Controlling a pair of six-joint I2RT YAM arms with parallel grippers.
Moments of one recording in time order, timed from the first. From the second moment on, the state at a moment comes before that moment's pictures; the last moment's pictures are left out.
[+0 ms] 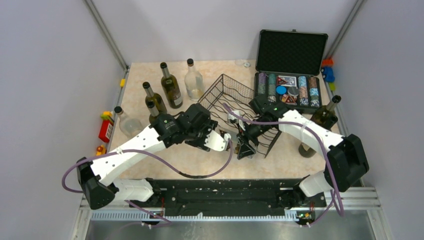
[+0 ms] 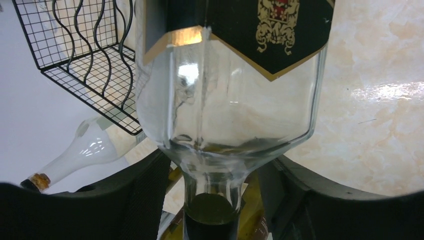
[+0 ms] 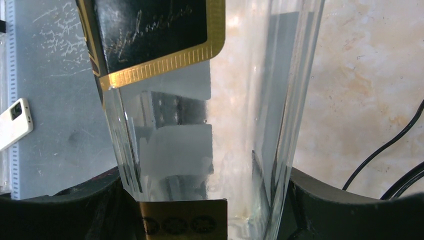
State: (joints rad) left arm -0.91 1.24 1.22 -0.94 -0.05 1.08; right arm 0.61 1.45 1.09 -0.86 -0.89 -0.59
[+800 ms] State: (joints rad) left arm -0.92 1.24 1.18 -0.93 -0.09 1.05; right arm 0.62 1.45 1.09 -0.89 -0.85 -0.60
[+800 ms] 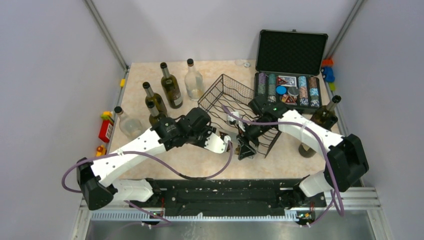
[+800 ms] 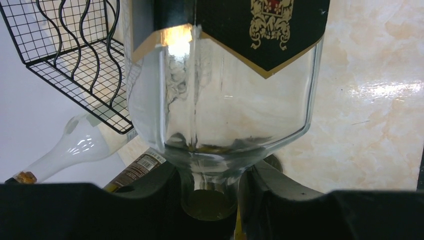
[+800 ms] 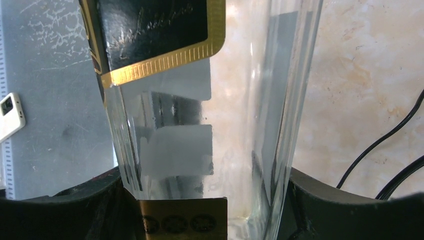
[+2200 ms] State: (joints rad) left arm -0.71 0.94 0.79 -0.88 0.03 0.59; right arm 0.52 1.23 1.16 -0.89 -0.78 -0.61
